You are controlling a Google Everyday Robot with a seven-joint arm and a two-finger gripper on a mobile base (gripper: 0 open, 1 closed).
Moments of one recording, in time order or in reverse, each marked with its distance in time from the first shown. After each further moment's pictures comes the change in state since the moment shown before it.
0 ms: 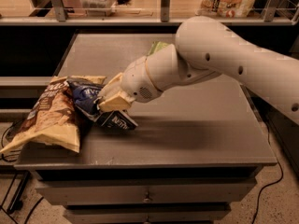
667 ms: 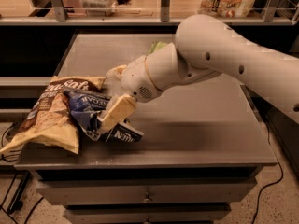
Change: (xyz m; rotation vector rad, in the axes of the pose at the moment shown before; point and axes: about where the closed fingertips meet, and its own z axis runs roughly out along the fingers) arm -0.003 0.002 0.000 -0.001 0.003 -0.008
